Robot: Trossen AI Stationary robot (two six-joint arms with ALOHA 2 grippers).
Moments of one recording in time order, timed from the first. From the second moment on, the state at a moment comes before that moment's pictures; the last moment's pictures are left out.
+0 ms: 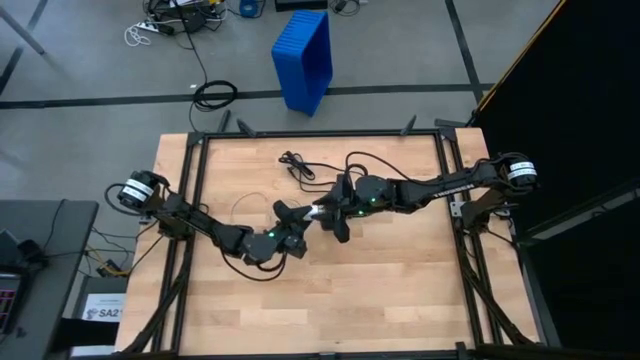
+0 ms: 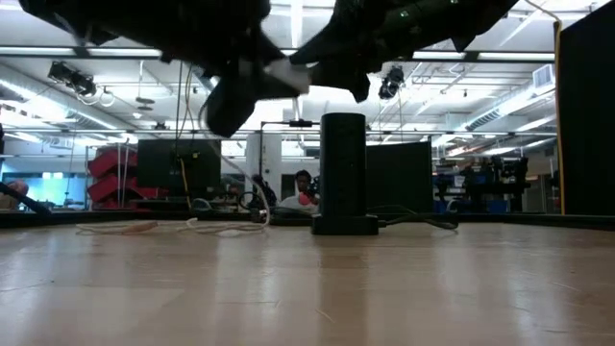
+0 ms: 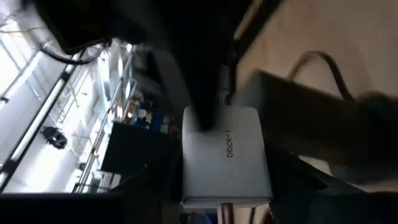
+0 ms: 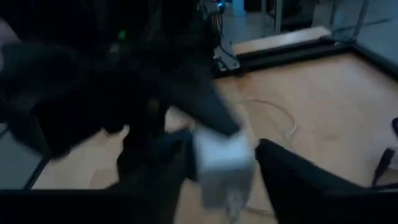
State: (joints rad) left arm -0.37 1.64 0.73 0.74 -1.06 1.04; right arm 0.03 1.57 0.95 0.32 0.03 0.18
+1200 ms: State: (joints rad) left arm -0.21 1.63 0.58 0.79 -0.84 1.02; right arm -0.03 1.34 0.42 0.77 0.06 0.02
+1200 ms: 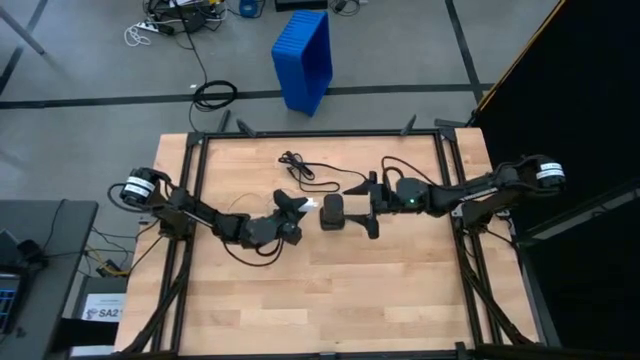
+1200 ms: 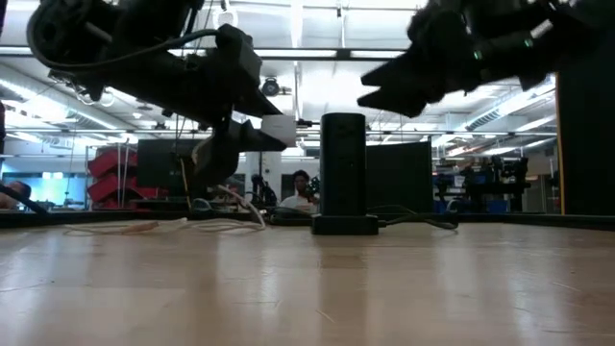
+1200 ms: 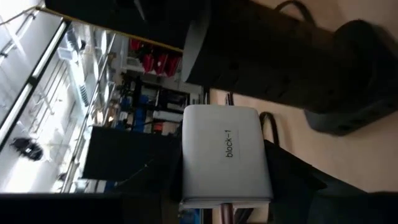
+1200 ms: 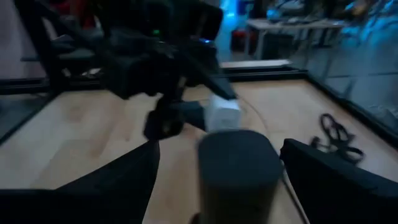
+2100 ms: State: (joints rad) left arm -0.16 1.63 0.58 0.79 -0.79 1.02; right arm -0.21 1.79 0.53 1.11 -0.30 0.07
